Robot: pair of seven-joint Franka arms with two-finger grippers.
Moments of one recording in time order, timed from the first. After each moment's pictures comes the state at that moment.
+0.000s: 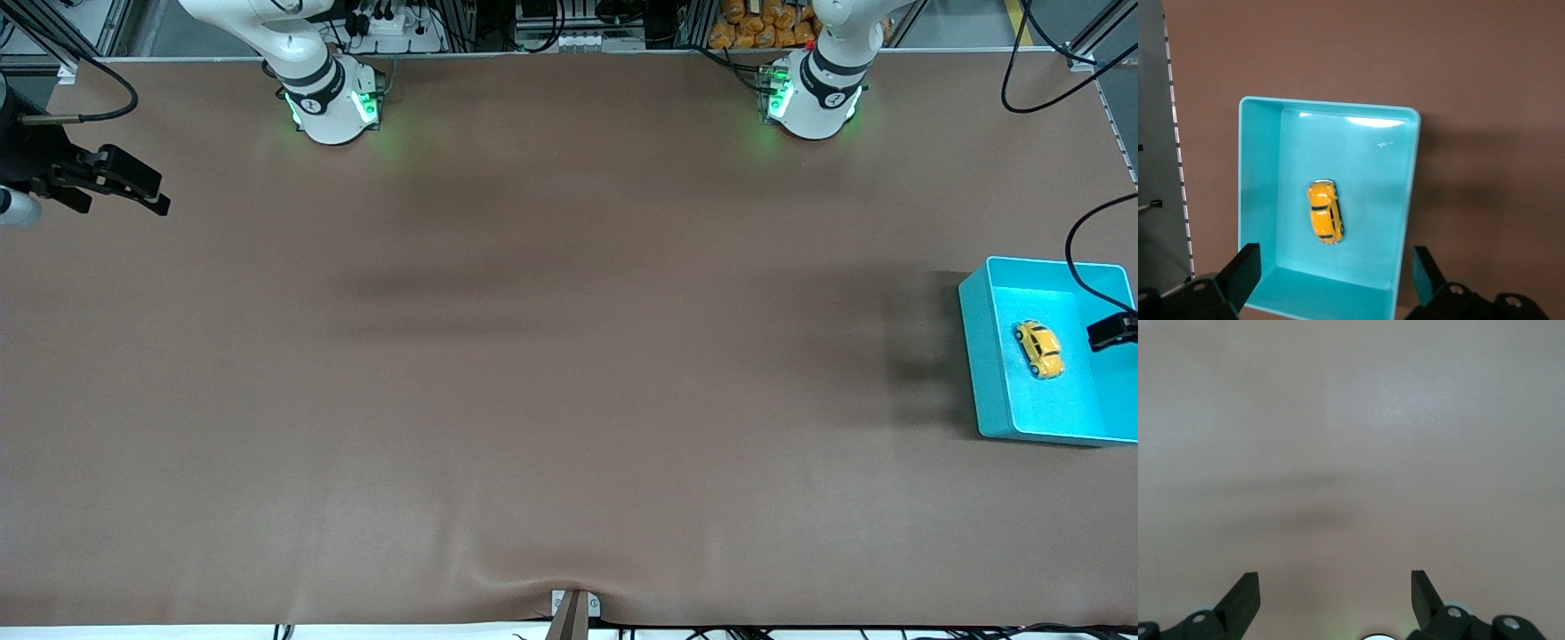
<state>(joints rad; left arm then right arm) 0.40 0.28 -0.16 -1.63 0.27 1.97 0.18 0.10 -0.04 -0.06 -1.53 0.03 1.44 0.11</state>
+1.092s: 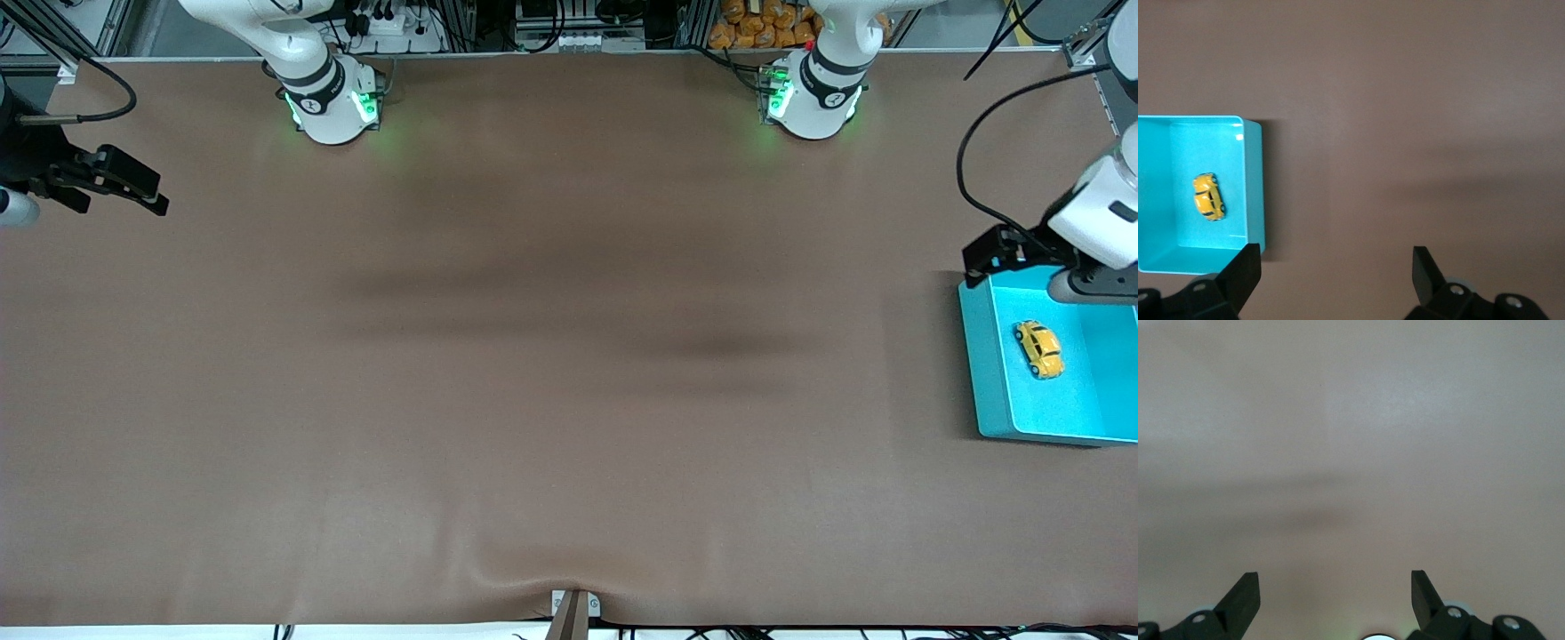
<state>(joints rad) 0.11 0.04 -0.19 -1.59 0.05 1.70 0.00 0.10 -0.04 -0.07 -1.53 0.03 1.44 0.11</state>
